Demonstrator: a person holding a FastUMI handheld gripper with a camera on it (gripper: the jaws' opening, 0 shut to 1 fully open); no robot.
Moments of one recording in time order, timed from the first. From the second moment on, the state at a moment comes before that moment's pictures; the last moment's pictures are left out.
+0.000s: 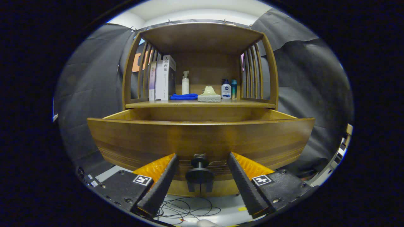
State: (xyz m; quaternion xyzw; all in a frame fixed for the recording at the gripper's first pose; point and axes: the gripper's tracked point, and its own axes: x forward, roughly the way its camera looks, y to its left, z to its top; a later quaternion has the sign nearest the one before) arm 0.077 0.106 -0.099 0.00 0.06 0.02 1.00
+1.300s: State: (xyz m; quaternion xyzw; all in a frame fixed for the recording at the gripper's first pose) arm 0.194 0.116 -0.081 0.00 0.05 0.02 1.00
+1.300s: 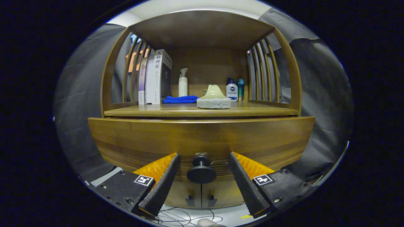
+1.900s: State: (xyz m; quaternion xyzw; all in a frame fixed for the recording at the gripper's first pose) arm 0.232 0.119 -0.078 0.00 0.05 0.03 1.00
